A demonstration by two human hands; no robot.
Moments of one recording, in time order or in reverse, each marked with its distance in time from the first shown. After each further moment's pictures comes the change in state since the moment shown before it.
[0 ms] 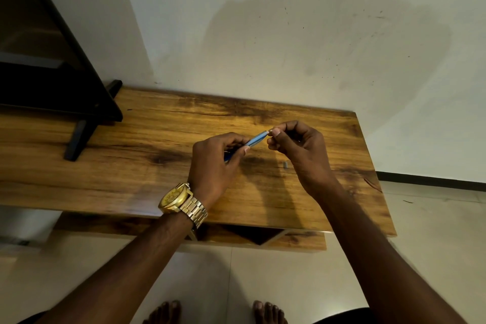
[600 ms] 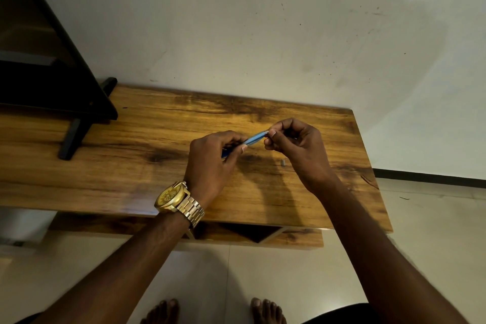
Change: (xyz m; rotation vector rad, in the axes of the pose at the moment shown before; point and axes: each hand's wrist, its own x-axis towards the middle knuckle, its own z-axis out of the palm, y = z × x) left_hand 0.000 0.000 -0.002 0.042 -0.001 0.057; right_hand 0.000 0.000 -0.005 -0.049 -0.081 -0.026
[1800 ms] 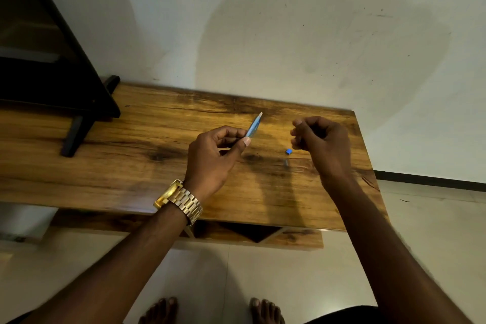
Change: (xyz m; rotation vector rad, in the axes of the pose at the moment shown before) left_hand 0.002 -0.005 0.003 -0.341 0.012 -0.232; right_hand 0.002 -0.009 -0.024 -0.275 0.301 0.084
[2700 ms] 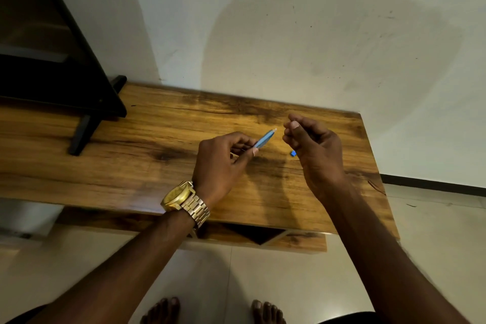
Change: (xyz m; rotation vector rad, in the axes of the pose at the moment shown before) left_hand -0.005 0.004 0.003 0.229 -0.043 0.115; right_hand -0.012 -0.009 0.027 0.553 -0.028 0.150
